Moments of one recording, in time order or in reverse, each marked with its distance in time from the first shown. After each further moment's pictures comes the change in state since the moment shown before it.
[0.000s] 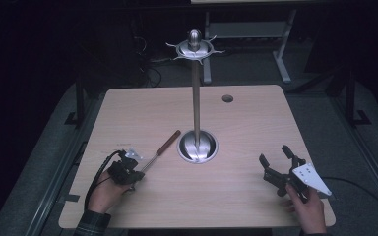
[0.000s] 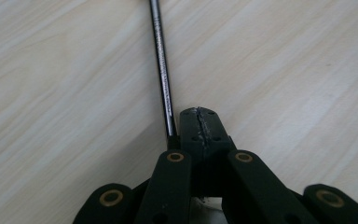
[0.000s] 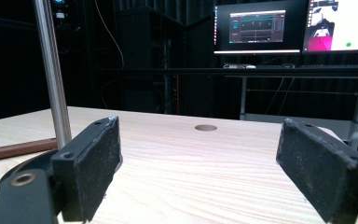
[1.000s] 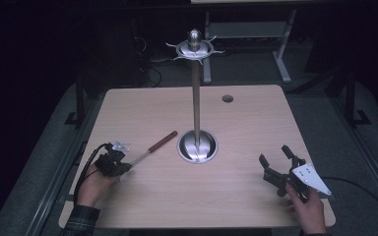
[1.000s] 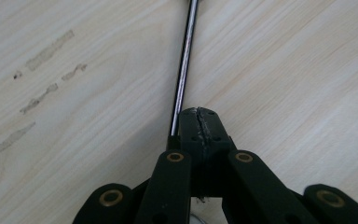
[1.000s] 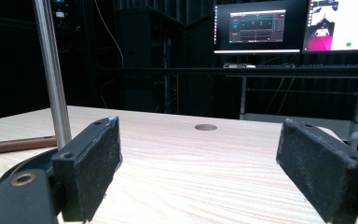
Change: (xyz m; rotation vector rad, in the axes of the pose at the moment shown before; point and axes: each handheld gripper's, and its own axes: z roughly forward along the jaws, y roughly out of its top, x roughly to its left) left arm 0.036 -0.005 -0.013 -0.027 0.076 -0.038; right arm 0.000 0.000 0.000 0.002 -0.001 -0.002
